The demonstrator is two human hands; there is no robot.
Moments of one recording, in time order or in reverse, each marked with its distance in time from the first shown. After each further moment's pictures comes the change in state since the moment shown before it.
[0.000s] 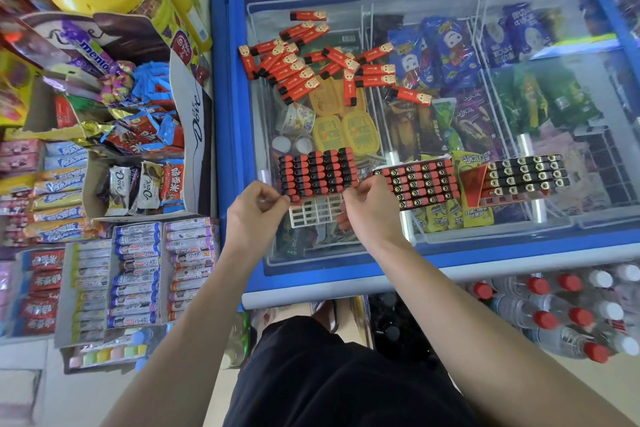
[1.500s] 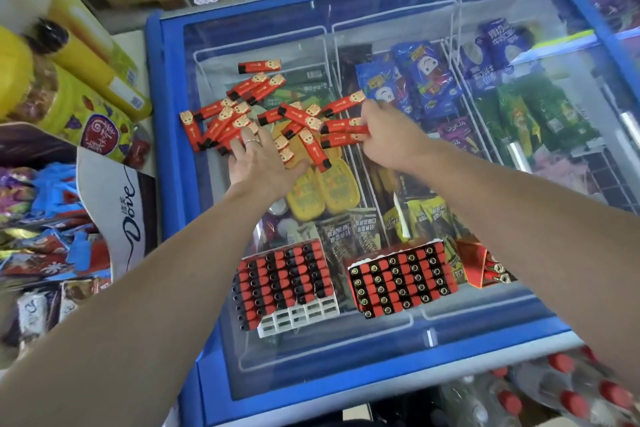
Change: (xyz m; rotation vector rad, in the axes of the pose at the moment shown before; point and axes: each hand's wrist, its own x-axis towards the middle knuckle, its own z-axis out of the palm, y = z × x) left_hand 0.210 0.131 0.098 0.968 -0.133 0.115; right_hand 0.239 -0.095 -0.097 -0.906 -0.087 -0.459
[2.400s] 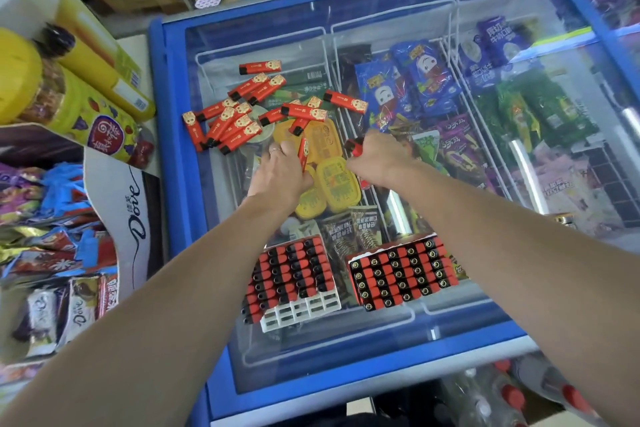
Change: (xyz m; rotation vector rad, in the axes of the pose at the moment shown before) left_hand -0.016 0.011 0.018 -0.078 0.044 0.229; right_hand -0.020 -0.024 0.024 0.253 -0.143 0.328
